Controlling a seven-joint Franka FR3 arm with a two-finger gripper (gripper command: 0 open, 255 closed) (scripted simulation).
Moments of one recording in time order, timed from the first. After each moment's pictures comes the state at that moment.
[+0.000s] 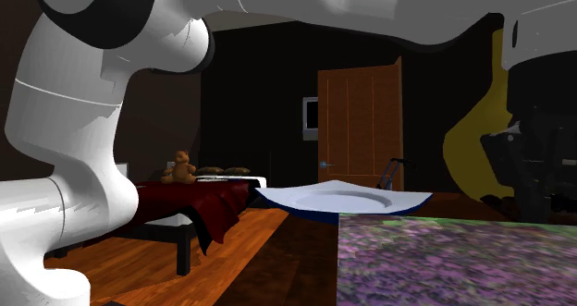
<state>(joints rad) -0.03 0.38 0.31 -1.33 -0.10 1.61 1.45</state>
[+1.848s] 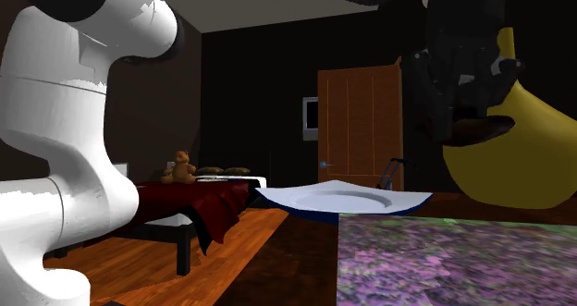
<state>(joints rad) -0.05 0.14 0.33 -1.41 -0.04 1.46 1.46</state>
